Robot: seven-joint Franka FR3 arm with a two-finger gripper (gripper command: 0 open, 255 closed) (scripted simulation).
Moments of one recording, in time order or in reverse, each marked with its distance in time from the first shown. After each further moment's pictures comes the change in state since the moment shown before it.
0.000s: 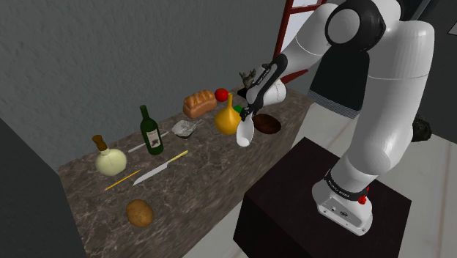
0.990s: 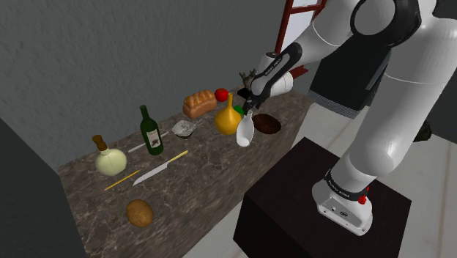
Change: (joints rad) arm 0.053 -0.173 -0.059 -0.065 -0.075 -0.109 0.066
